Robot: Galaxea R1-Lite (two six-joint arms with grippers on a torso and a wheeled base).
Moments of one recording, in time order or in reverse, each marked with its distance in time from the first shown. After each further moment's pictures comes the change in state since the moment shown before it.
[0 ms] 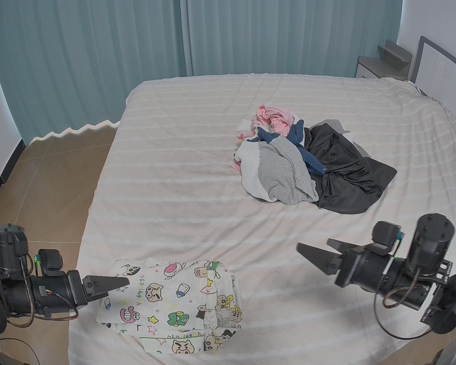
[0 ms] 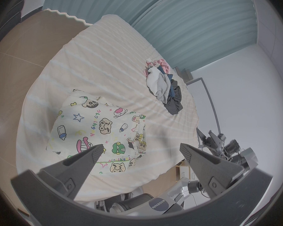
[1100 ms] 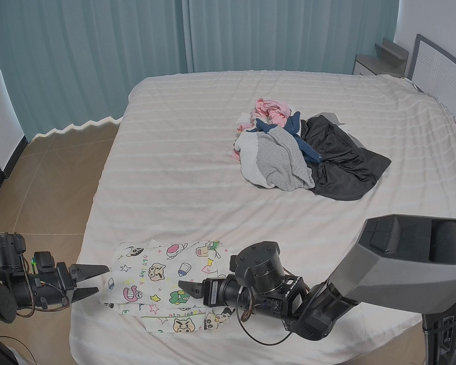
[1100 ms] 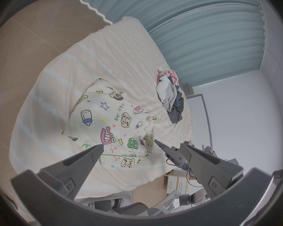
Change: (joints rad) left arm 0.326 0.304 0.097 -0.339 -0.255 0.001; right arm 0.243 0.661 -0.705 0.303 0.026 0.159
